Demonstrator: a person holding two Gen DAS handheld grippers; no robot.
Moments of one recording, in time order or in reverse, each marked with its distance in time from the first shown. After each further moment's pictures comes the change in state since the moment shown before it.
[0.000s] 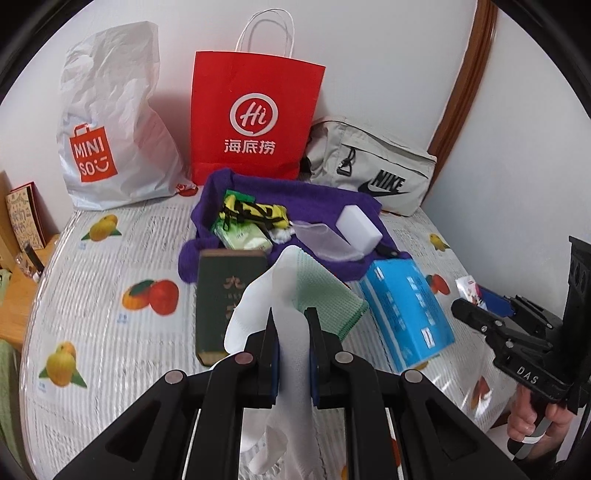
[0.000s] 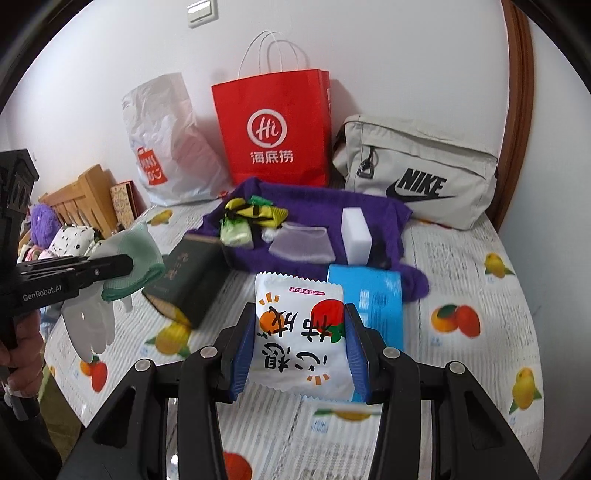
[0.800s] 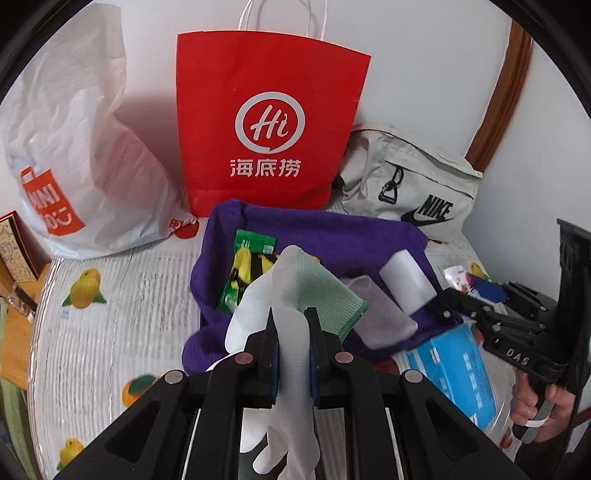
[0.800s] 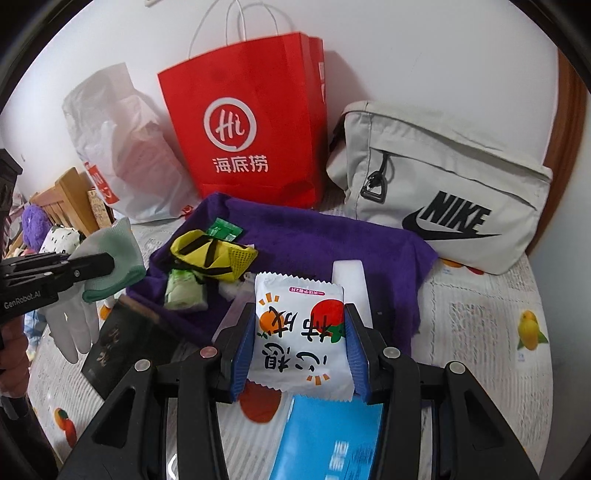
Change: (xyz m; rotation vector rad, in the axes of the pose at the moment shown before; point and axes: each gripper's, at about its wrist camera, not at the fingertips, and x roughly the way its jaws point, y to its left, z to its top) left arm 0.096 0.025 0.098 0.011 0.048 0.040; right arm 0.133 -0.035 0.096 -0.015 0.091 0.027
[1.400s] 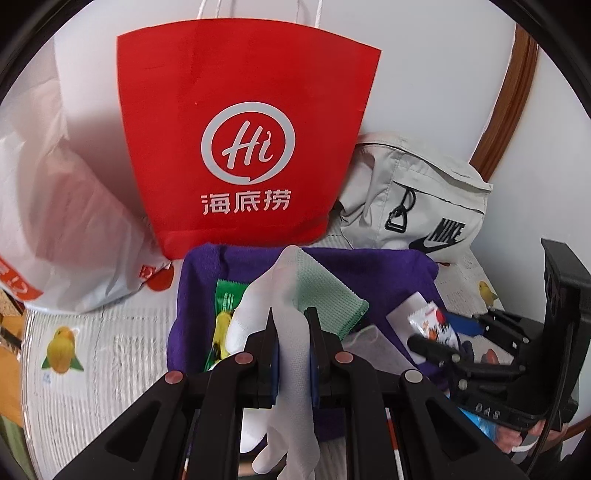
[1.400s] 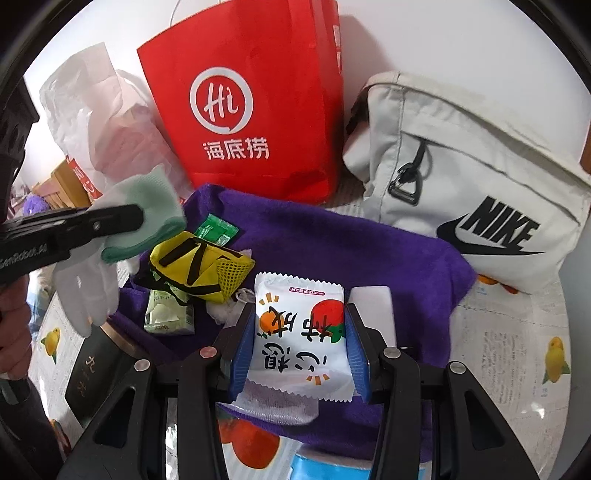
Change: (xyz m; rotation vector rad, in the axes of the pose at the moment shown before) left arm 0.058 -0.004 0.057 0.044 -0.002 -0.028; right arm 0.061 -0.001 0.027 -0.019 0.086 0.044
